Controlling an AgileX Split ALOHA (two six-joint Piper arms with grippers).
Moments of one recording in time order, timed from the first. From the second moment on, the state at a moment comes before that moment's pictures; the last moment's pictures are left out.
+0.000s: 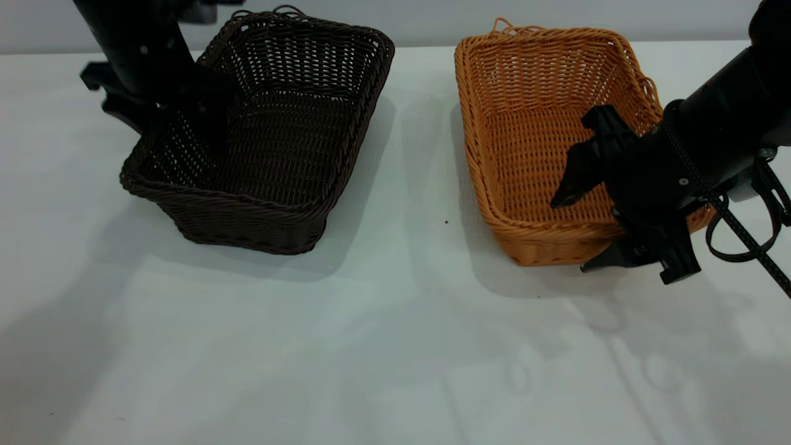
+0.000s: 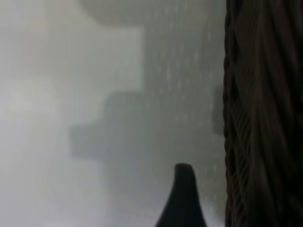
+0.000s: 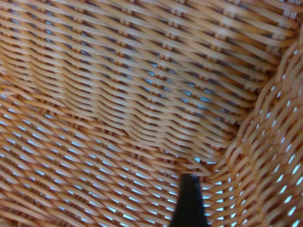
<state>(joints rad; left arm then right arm) -0.19 2.39 -1.60 -0.02 0.56 0.04 0.28 2.13 -0.80 1.82 0.22 -0.30</state>
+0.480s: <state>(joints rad) -0.19 2.39 -1.61 -0.04 0.57 0.06 0.21 2.12 -0.81 1.82 0.29 -0.31</state>
